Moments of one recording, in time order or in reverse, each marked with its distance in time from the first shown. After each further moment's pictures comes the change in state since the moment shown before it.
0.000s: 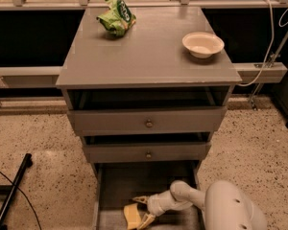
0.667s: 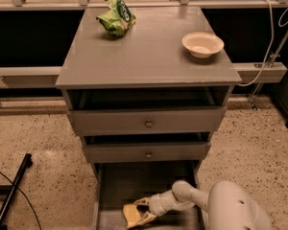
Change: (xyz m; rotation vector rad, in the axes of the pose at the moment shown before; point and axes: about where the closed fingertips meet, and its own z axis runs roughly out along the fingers) arm -0.005 0.002 -0.007 0.002 -0.008 -0.006
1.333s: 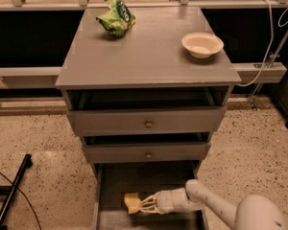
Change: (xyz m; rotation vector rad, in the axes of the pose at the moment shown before) arm -0.063 0.000 -0.064 0.098 -0.214 -0.188
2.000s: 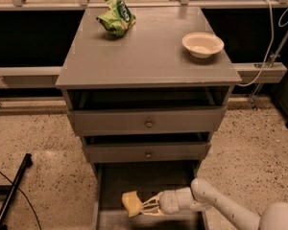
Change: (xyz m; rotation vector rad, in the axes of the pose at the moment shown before) arm -0.078 0.017 -0.028 -0.019 -0.105 -0.178
